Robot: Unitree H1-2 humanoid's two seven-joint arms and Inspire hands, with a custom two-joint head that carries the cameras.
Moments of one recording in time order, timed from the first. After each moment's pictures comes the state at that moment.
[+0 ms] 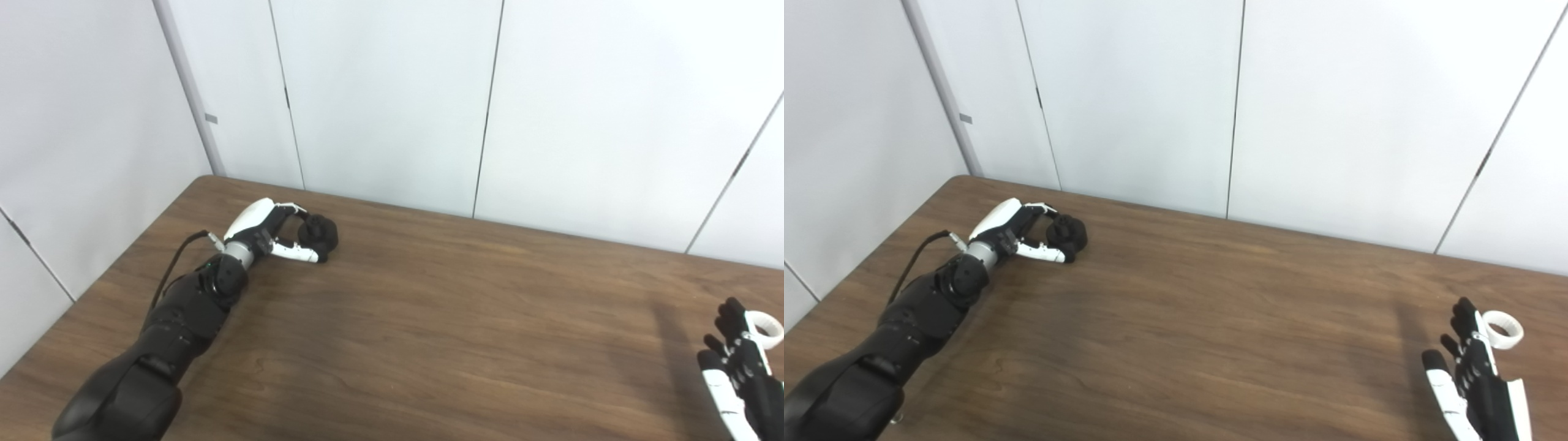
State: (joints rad) left arm -0.65 0.57 -0.21 0.94 0.39 -0.21 0.05; right arm -0.02 -0.15 -0.09 0.01 -0.06 -0.23 -0.01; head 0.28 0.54
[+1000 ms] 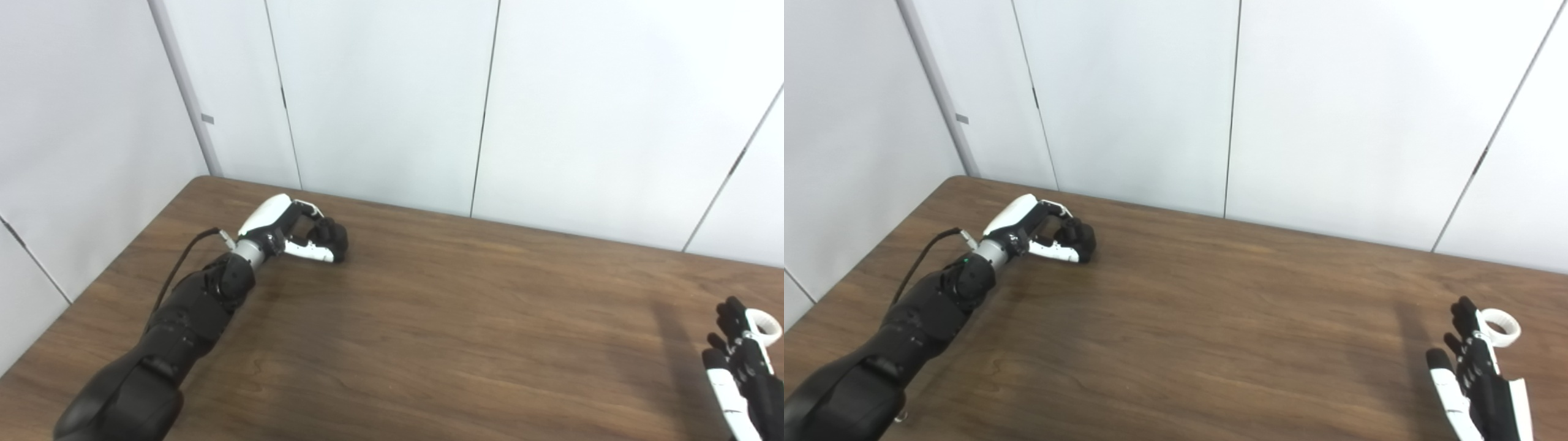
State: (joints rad) left arm -0.62 0.57 -0.23 0.87 0.40 -0.34 0.05; right arm -0.02 -0.15 -0.09 0.01 -0.05 -0.23 -0.01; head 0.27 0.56
